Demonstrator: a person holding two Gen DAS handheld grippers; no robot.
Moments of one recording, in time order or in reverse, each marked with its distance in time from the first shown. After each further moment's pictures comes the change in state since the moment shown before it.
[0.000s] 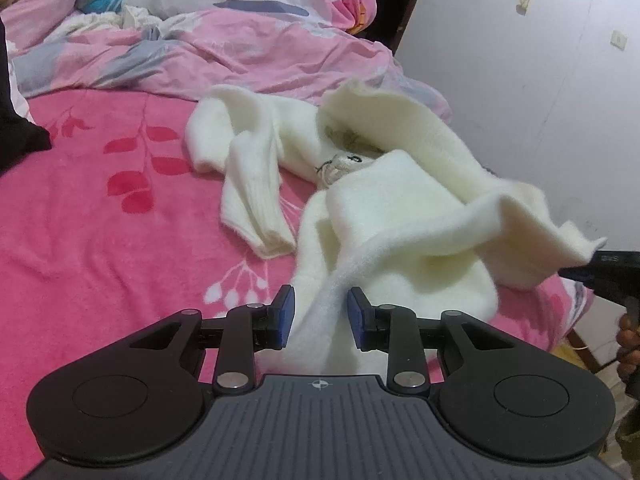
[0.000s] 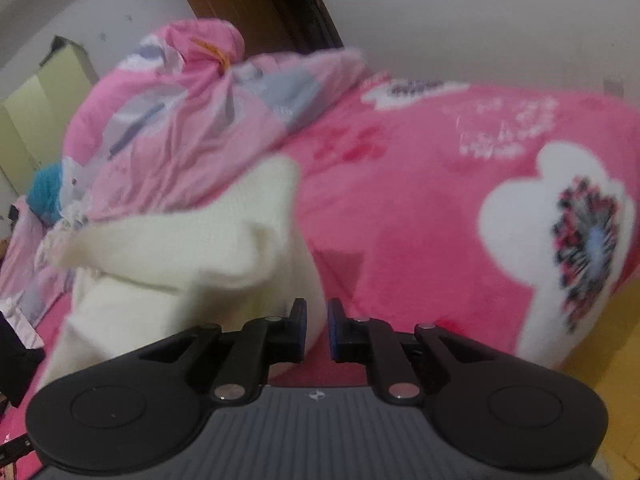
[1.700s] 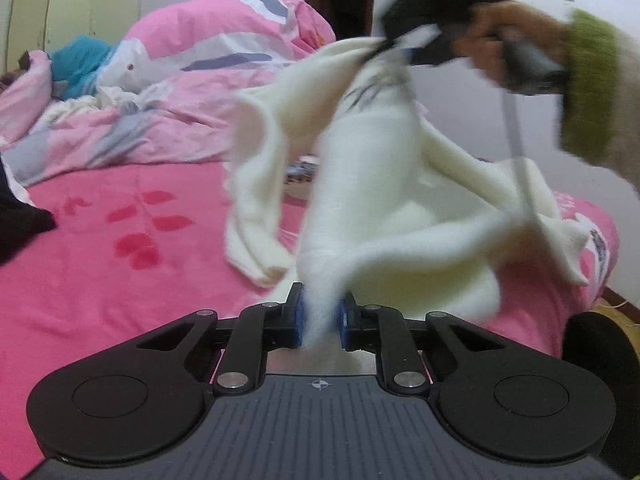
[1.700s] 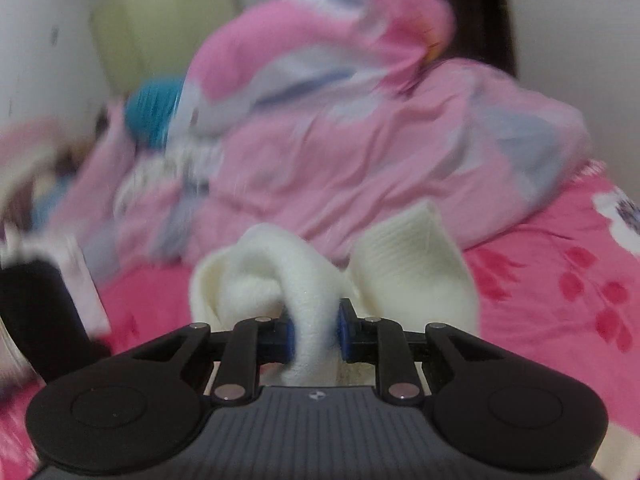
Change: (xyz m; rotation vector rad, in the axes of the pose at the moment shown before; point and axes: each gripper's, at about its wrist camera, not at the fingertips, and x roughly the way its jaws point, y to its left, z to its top) left arm -0.008 -0.016 -0.020 0.257 -0.138 0.073; right arm 0.116 0.252 0.133 -0.315 0.143 0.231
